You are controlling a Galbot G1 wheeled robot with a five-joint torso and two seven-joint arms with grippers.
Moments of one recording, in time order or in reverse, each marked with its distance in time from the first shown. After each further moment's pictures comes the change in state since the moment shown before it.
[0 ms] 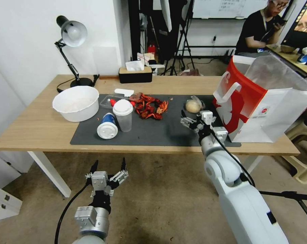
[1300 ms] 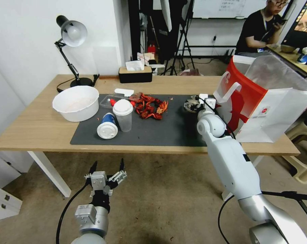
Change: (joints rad) left arm -0.021 -0.001 -0.011 0.031 -0.022 0.013 -0.004; right arm 0.414 0.031 -0.052 -0.530 0.110 -0.092 0.045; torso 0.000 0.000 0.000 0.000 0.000
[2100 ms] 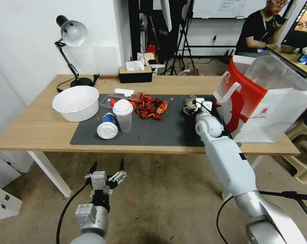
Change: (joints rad) left arm -0.004 0.005 -0.001 0.002 -0.006 0.004 -0.002; right arm 0.003 0.022 0.001 -0.054 -0.010 -0.016 -0.043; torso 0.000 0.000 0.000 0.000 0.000
